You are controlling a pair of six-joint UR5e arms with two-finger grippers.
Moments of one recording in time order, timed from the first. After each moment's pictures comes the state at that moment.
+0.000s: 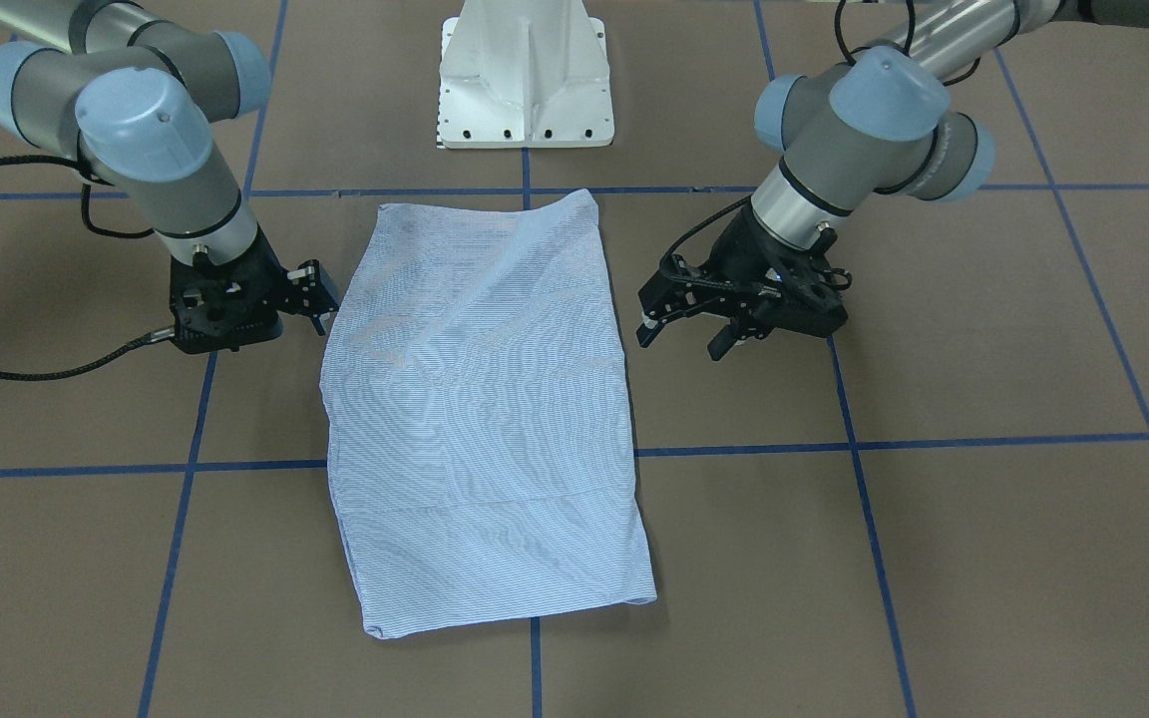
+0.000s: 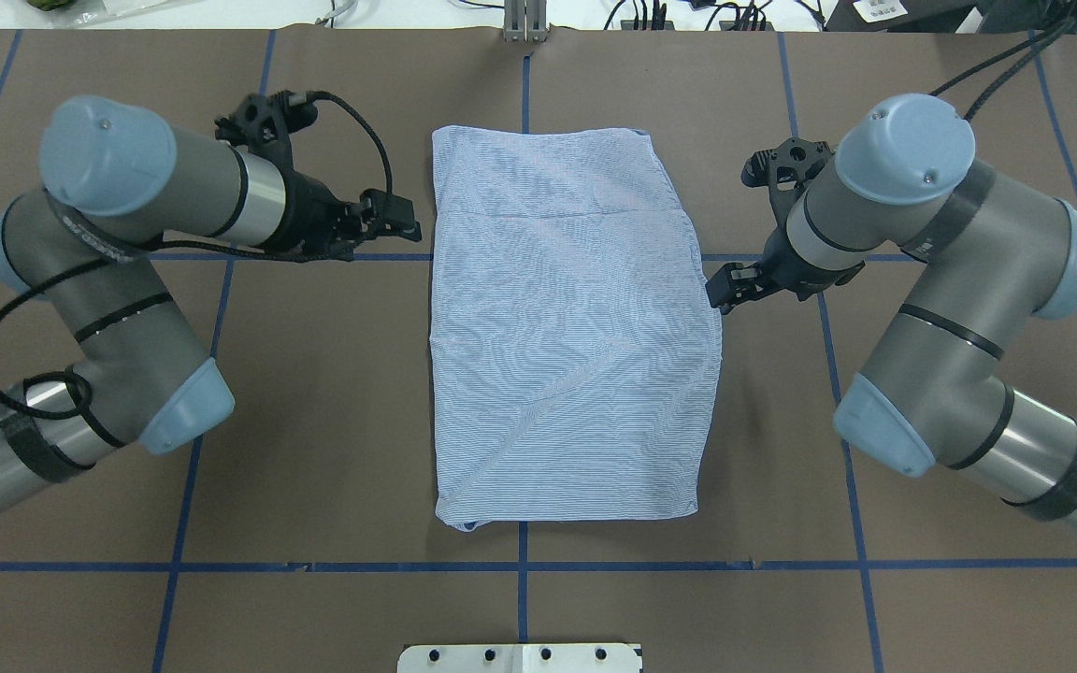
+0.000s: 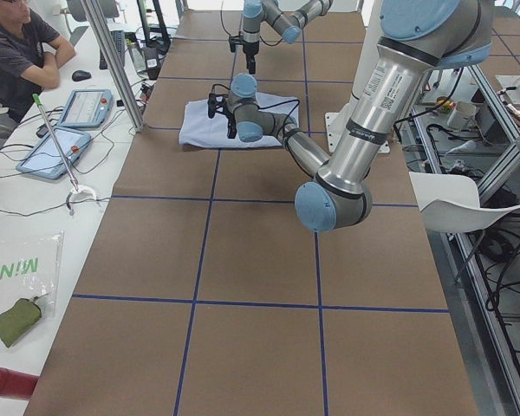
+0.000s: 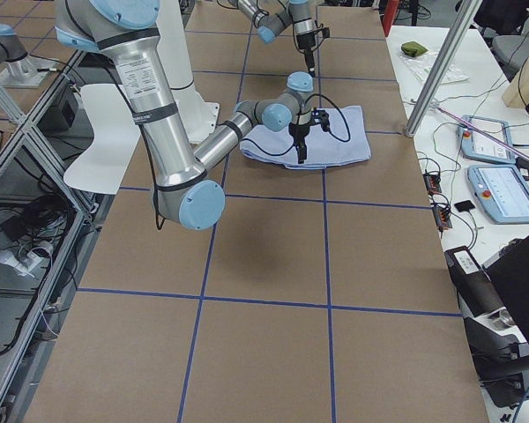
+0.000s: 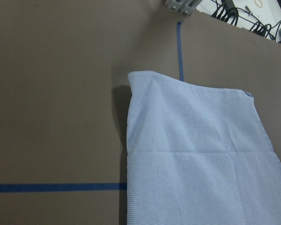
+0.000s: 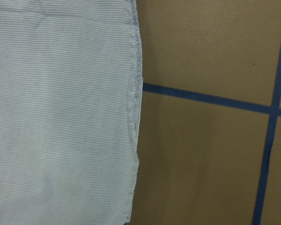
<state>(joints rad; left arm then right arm) -0.71 -2.06 -1.68 -2.22 -1.99 -1.38 0.74 -1.19 1.86 -1.56 2.02 0.86</state>
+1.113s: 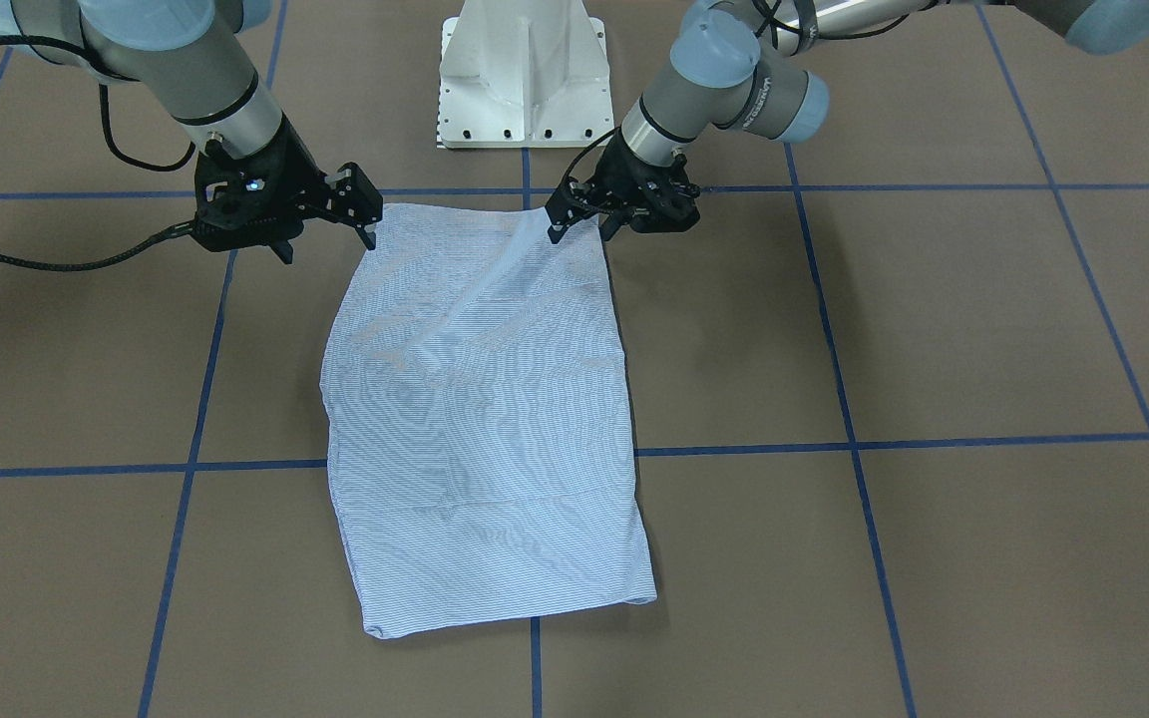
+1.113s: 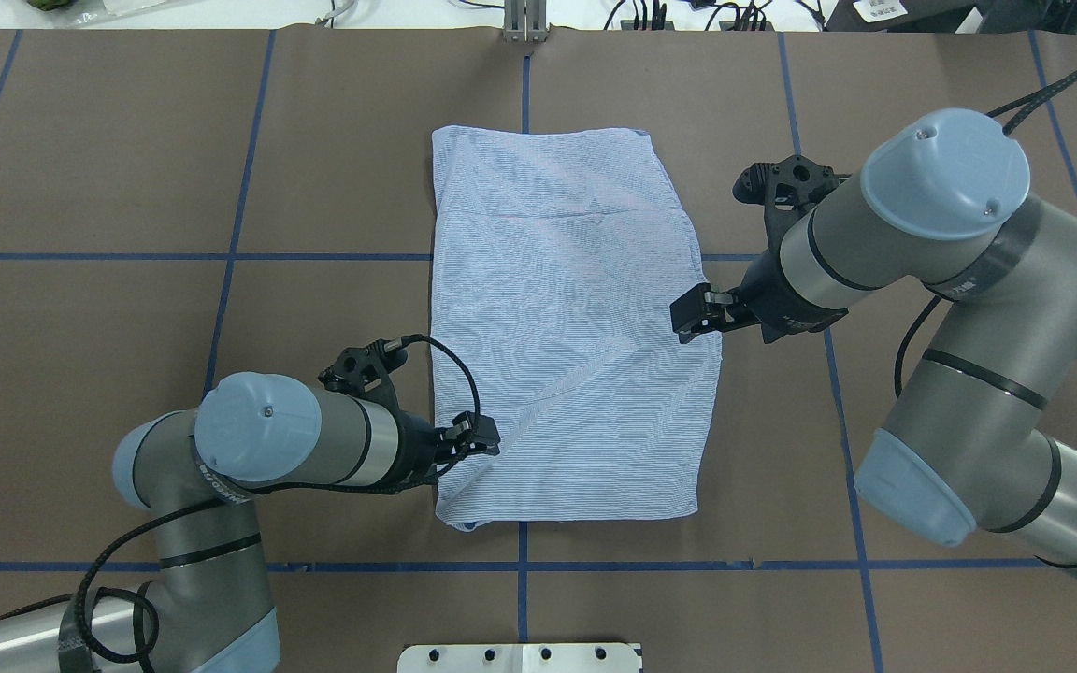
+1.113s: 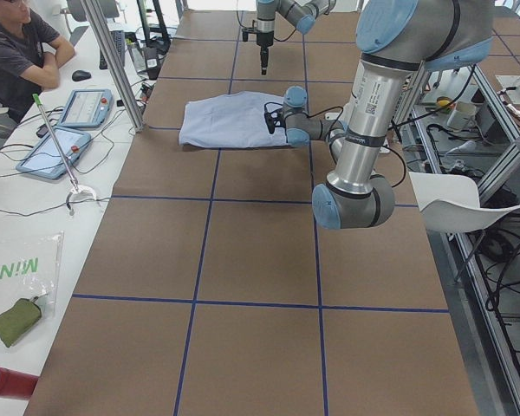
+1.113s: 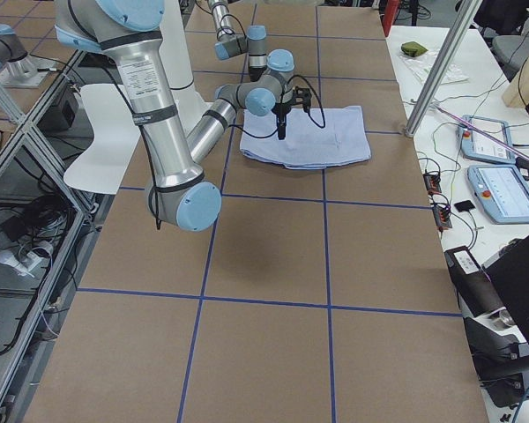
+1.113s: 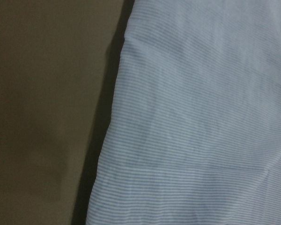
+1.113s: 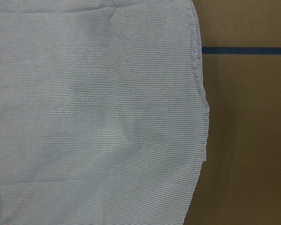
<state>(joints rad) -0.34 -2.01 -1.74 -2.18 -1.81 -1.78 0.69 -1.20 2.02 -1.55 2.06 1.08</state>
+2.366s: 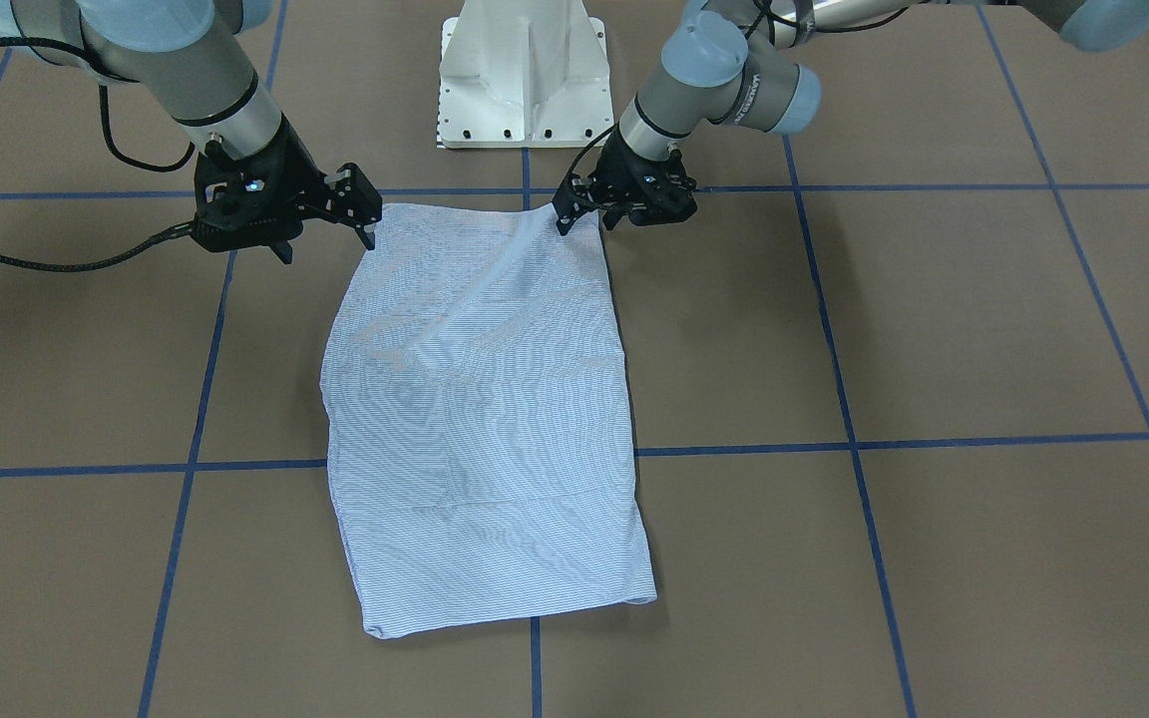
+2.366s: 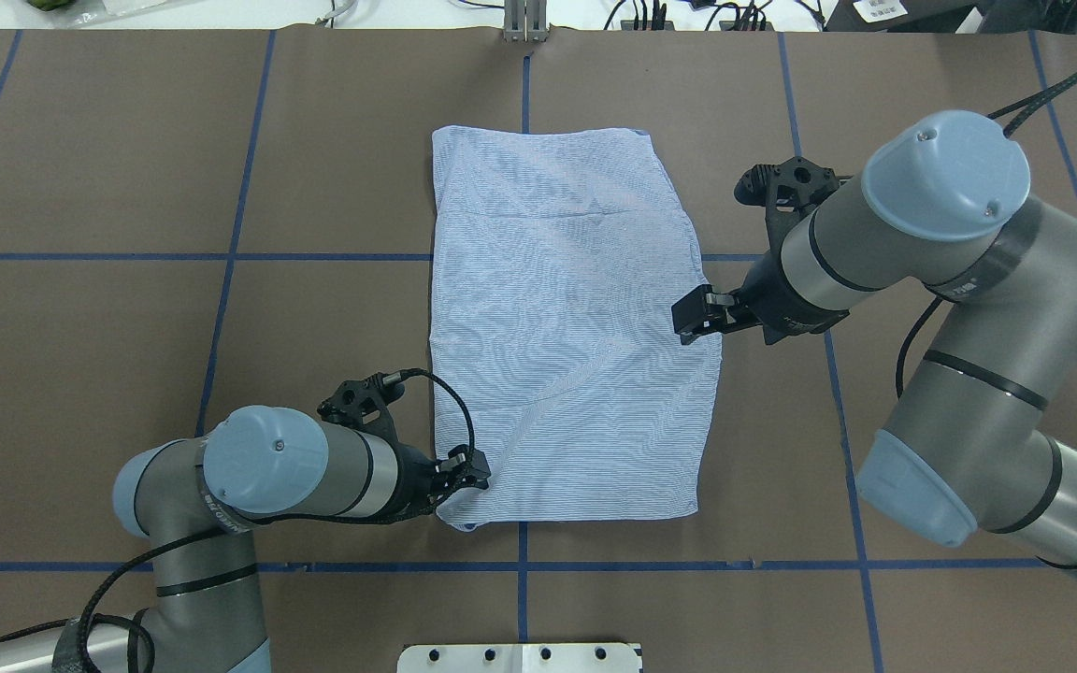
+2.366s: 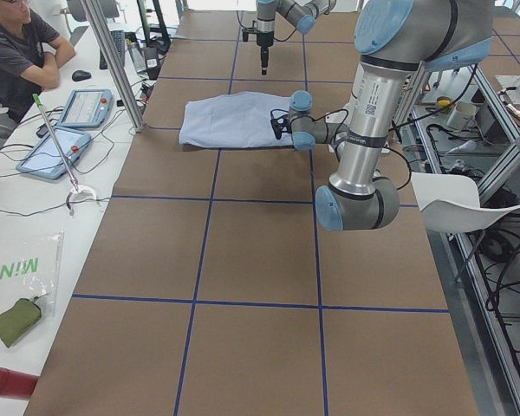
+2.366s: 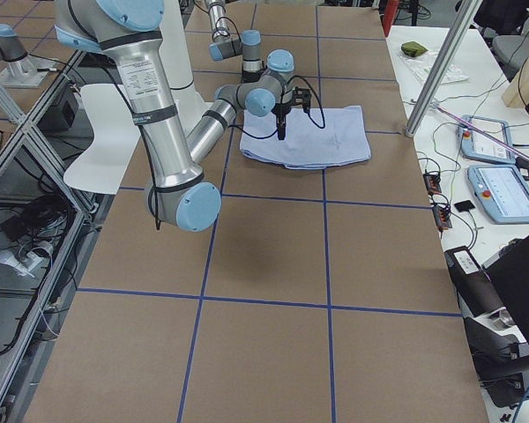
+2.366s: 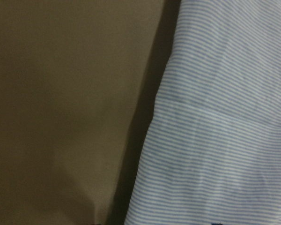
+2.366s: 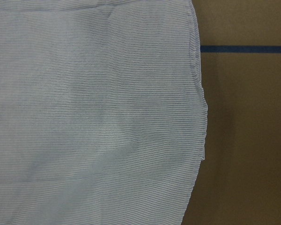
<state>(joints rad) -0.30 -1.99 -1.74 -2.15 -1.80 -1.79 0.69 -1.20 2.02 -1.55 2.06 1.08</state>
